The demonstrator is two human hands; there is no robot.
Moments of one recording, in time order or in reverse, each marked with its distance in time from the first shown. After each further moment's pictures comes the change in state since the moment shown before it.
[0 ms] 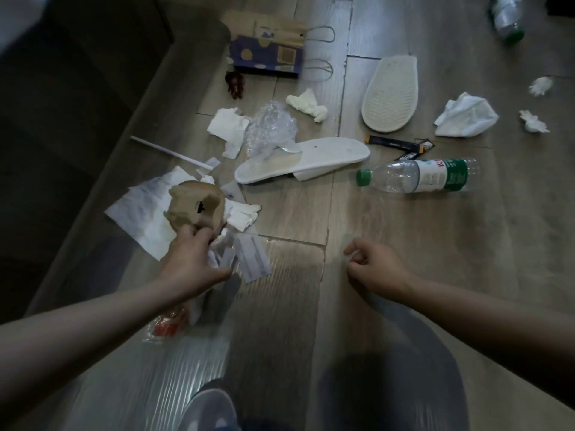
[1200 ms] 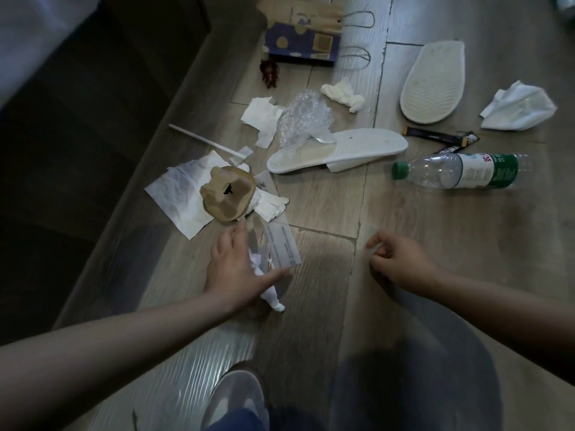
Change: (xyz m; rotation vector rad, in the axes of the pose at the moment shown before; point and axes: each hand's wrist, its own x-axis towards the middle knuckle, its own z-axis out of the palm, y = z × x) left_hand -0.031 0.003 0.033 -0.223 0.083 -0.017; right_hand 0.001 -0.018 0.008 -0.017 -0.022 -0.006
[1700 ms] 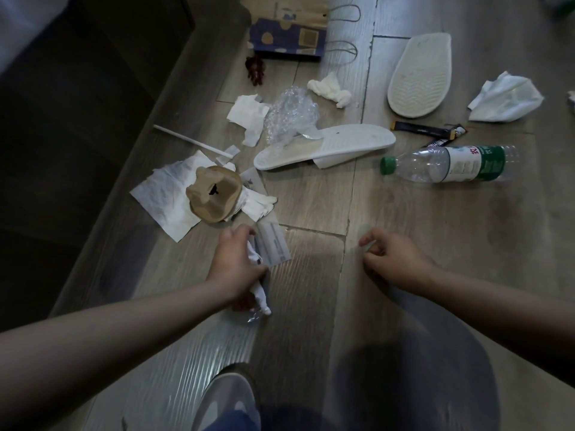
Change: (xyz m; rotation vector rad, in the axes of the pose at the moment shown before) left_hand 0.021 0.007 0.014 -0.040 -0.021 0.029; right_hand 0.005 0.015 0.001 0.029 0.014 -0.013
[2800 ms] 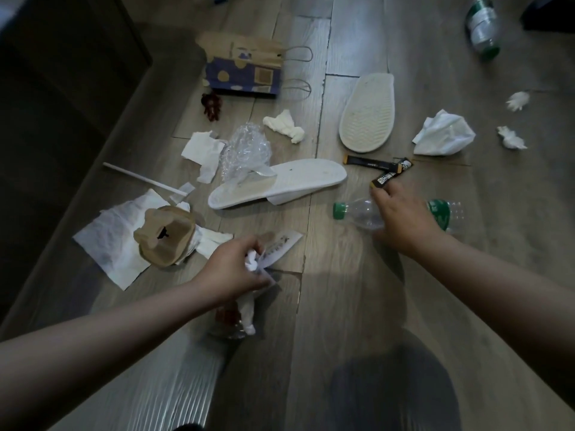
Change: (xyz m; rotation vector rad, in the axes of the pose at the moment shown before) left_hand 0.042 0.089 -0.008 0.019 -0.224 0.181; right_hand 0.069 0.027 -0.115 -0.773 0.323 -0.127
